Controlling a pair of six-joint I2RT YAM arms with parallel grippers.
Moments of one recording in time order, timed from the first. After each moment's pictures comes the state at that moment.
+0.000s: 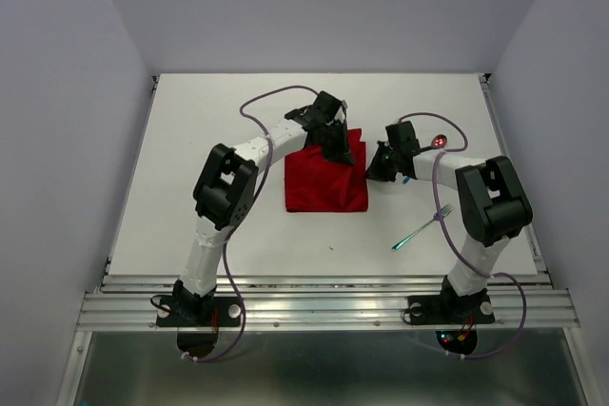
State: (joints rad) left arm -0.66 2.17 1.79 -0.53 0.35 -0.71; right arm 0.30 1.81 1.01 -0.13 -0.14 0.66
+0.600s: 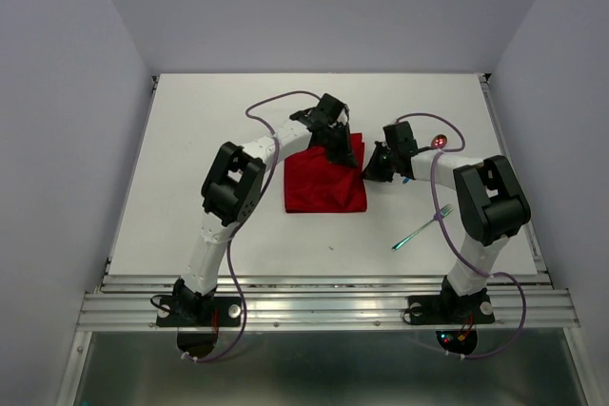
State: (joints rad) left arm -0.66 2.26 1.84 -0.53 0.39 -0.77; right arm 0.32 1.82 1.01 -0.11 -0.15 0.68
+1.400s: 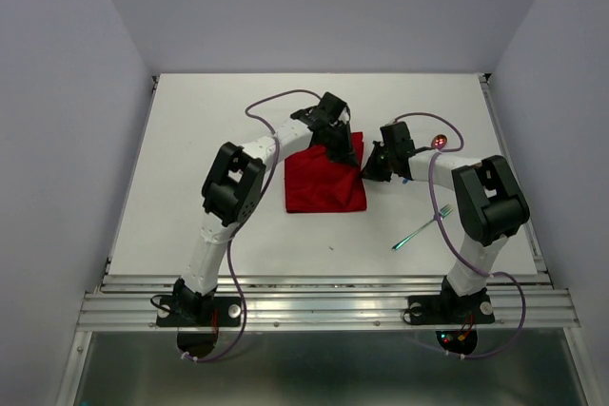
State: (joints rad) left arm -0.67 2.27 1.87 -0.54 0.37 -0.79; right arm 0.33 1.82 1.02 -0.10 -0.11 0.68
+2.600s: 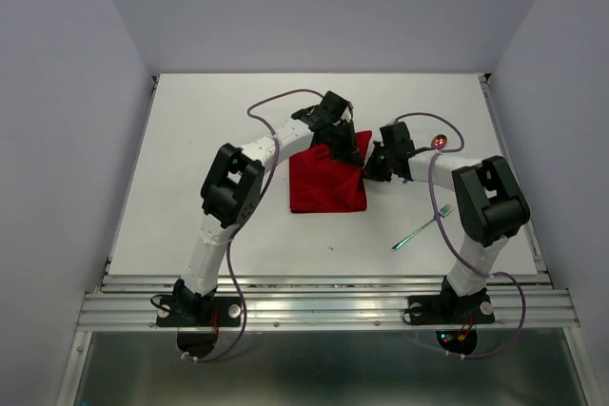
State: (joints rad) left arm -0.68 2.23 1.87 -0.54 0.41 -0.81; right arm 0.34 1.81 1.02 -0.10 -0.08 0.69
